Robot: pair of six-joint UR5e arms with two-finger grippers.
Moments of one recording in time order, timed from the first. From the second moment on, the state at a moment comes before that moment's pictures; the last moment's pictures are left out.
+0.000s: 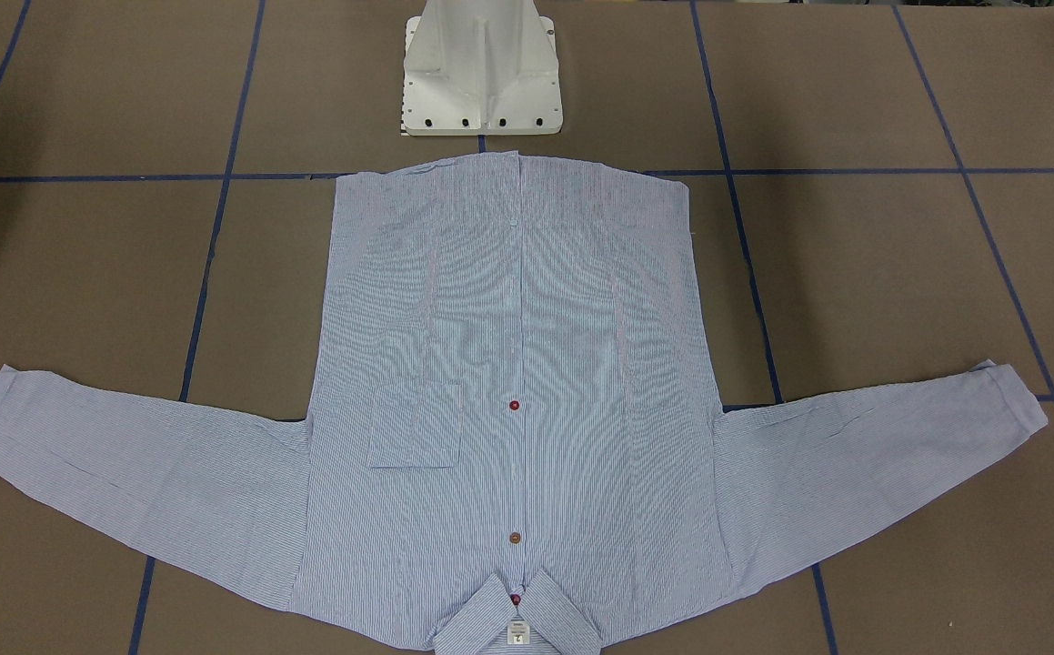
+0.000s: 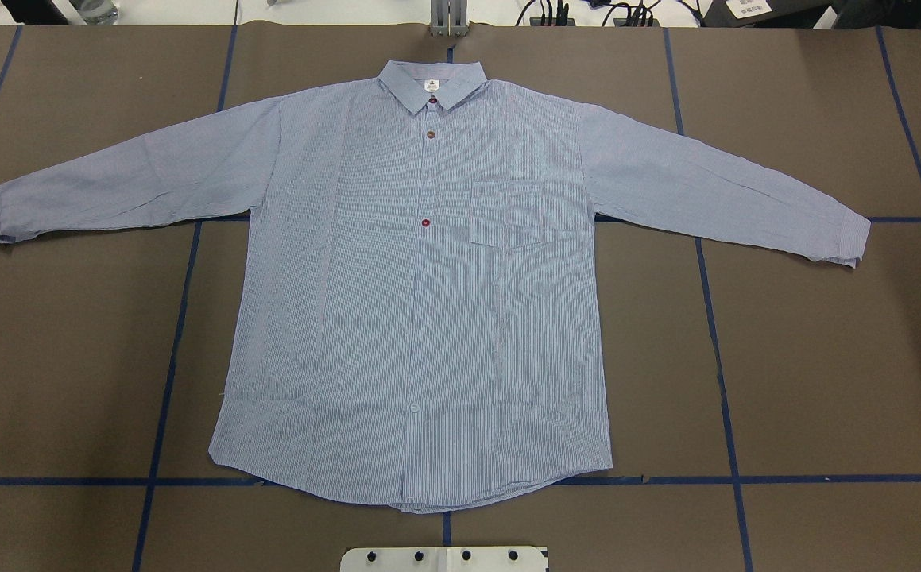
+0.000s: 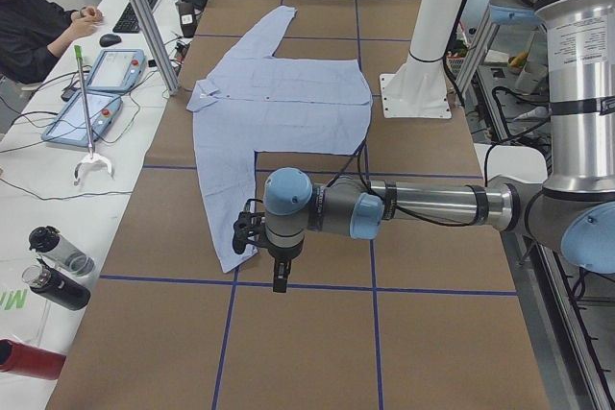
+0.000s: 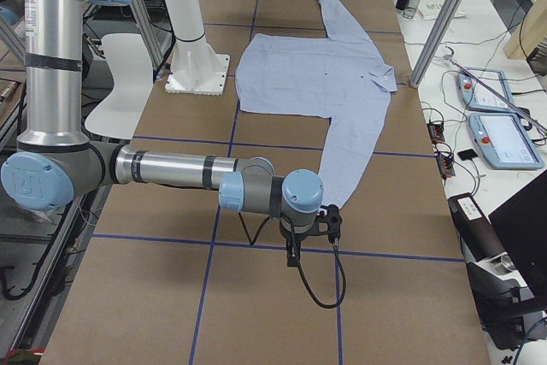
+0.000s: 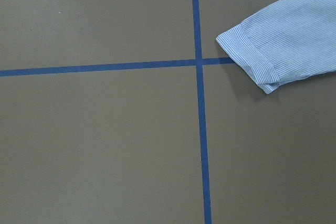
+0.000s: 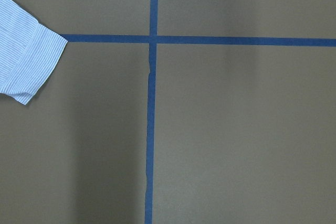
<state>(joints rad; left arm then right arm) -1.56 -1.41 -1.76 -1.68 -2.31 -0.05 1.60 -1.66 1.63 -1.59 2.37 -0.07</state>
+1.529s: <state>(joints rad) -1.56 -1.51 -1.70 -1.80 -2.42 -0.06 1.45 -1.56 1.57 -1.40 2.37 0.06</state>
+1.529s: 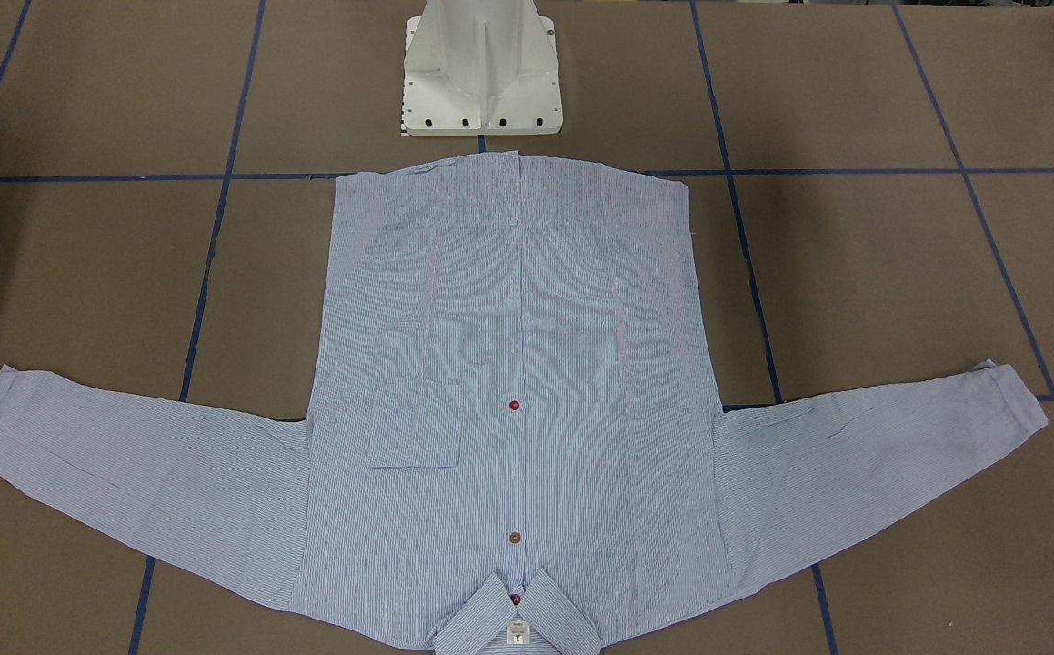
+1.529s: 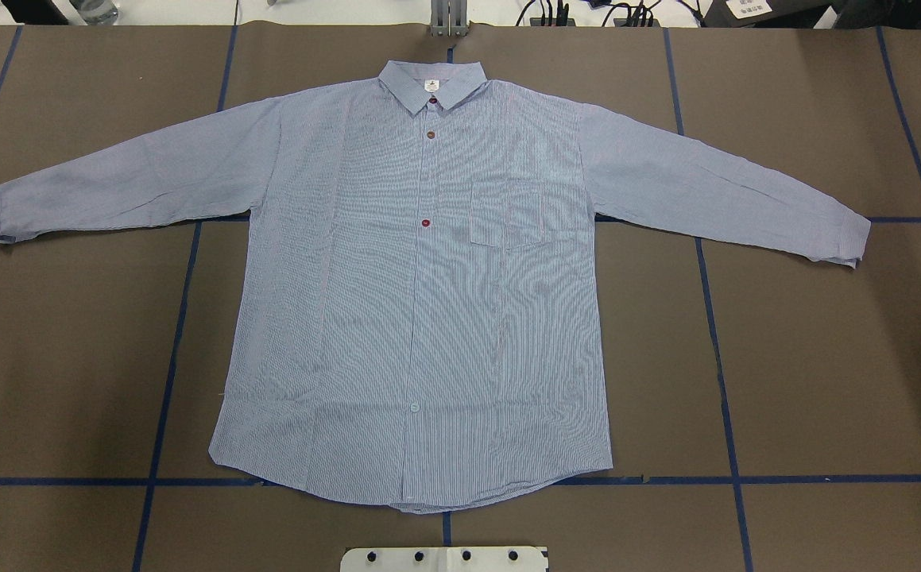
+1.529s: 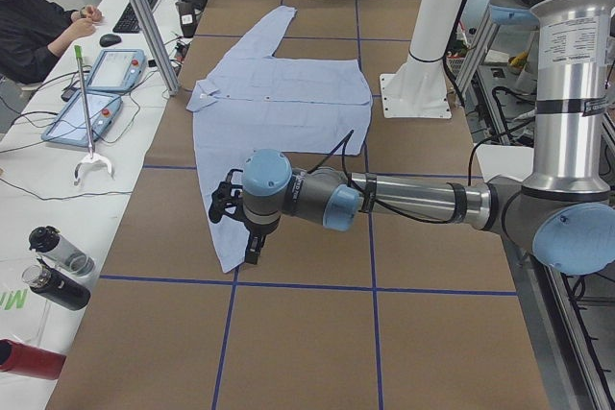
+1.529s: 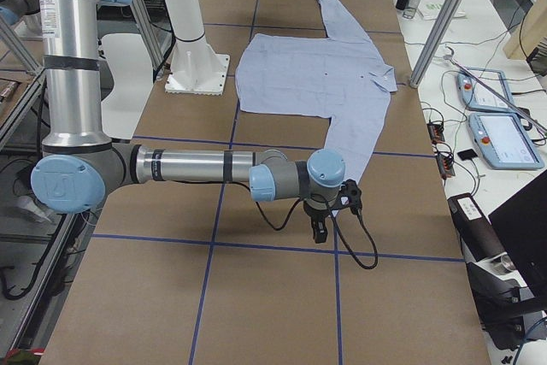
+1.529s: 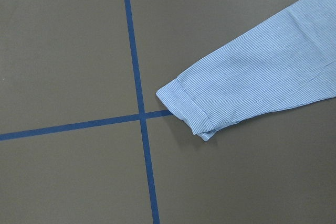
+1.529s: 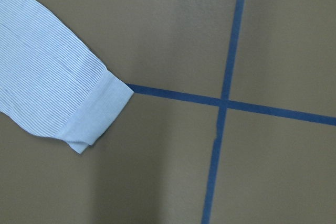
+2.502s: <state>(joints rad) -1.56 -1.48 -1.68 -1.90 -2.43 -0.05 1.22 -1.45 1.32 -0.93 2.33 0.39</state>
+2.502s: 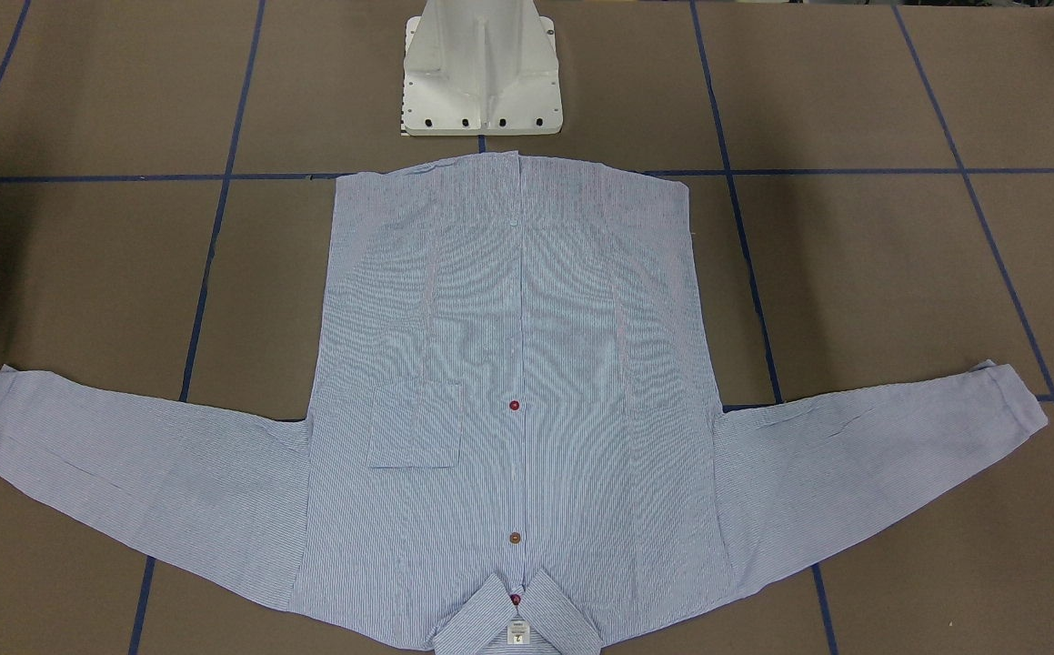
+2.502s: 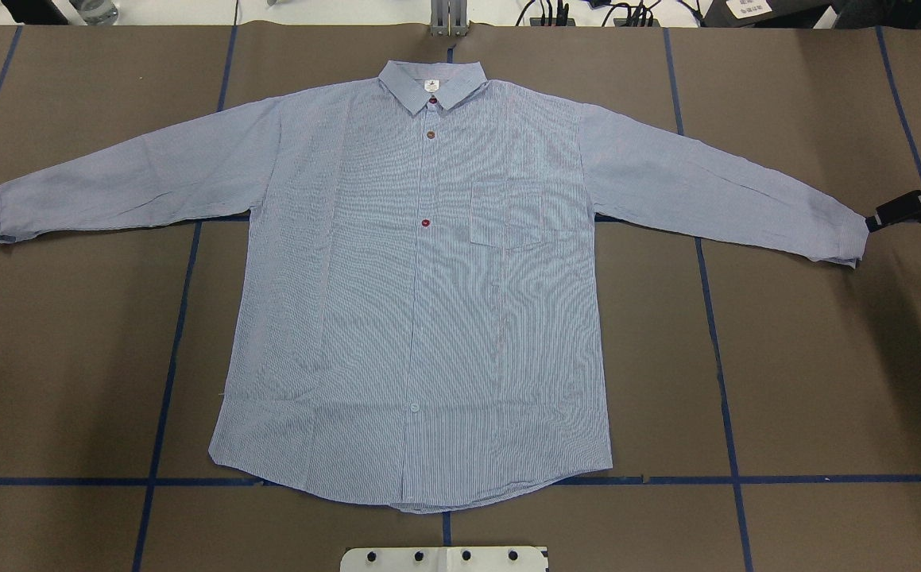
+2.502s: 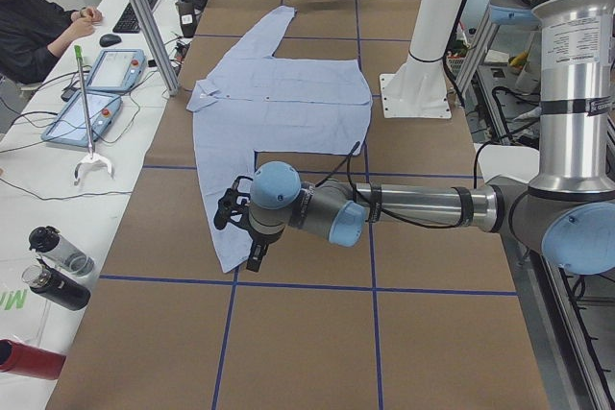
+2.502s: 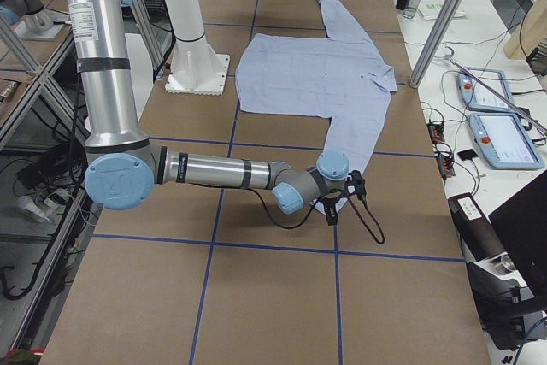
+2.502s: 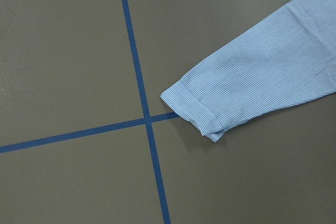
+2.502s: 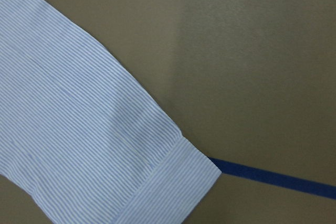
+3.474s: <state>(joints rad) -1.56 -1.48 -1.69 -1.90 -2.44 -0.06 1.13 -1.45 1.31 -0.88 2.31 0.56</state>
